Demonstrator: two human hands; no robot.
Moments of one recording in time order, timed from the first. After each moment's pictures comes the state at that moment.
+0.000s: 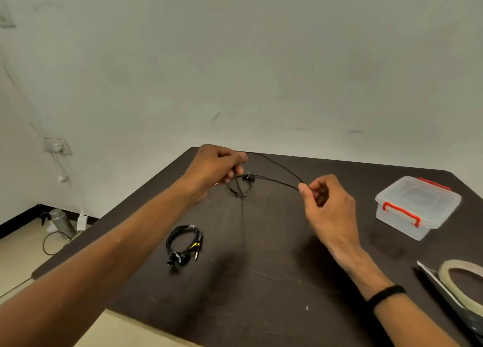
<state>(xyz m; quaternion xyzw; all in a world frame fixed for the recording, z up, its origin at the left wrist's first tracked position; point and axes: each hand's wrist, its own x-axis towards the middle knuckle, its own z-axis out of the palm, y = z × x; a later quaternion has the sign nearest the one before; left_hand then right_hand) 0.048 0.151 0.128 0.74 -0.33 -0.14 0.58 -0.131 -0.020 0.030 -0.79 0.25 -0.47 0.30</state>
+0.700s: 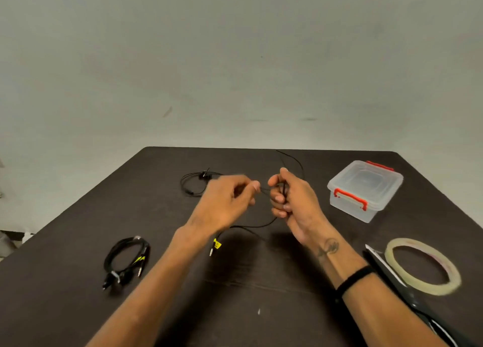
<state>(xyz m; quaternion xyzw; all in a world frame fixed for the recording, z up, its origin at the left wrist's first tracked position) -0.022 0.076 0.062 0.76 -0.50 -0.01 0.41 -0.143 -0.050 0.042 -0.55 0.22 -0.31 0.75</state>
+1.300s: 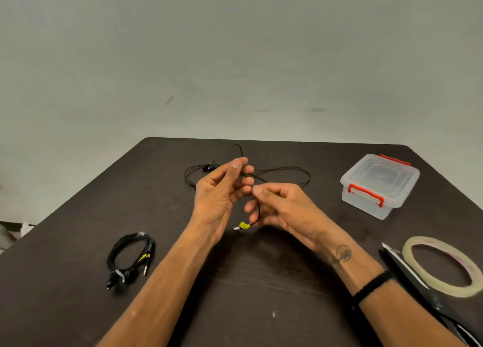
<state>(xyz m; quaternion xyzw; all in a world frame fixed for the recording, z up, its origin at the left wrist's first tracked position) -0.013 0.076 0.041 0.45 -0.23 -0.29 0.81 -0.137 -0.032 0.031 -0.66 0.12 -0.17 0.72</state>
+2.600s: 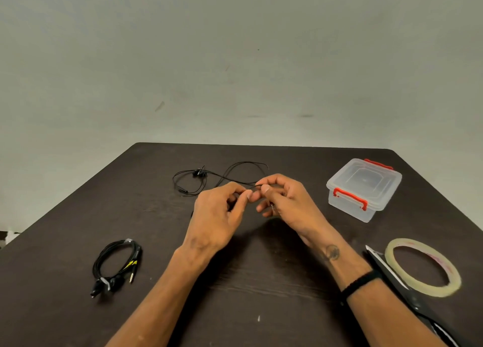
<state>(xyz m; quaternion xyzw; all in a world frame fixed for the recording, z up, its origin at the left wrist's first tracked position) -0.018 0.078 0.020 0.72 -0.51 0.09 0.47 -0.144 -0.055 0.033 -0.72 0.19 -0.27 0.61</state>
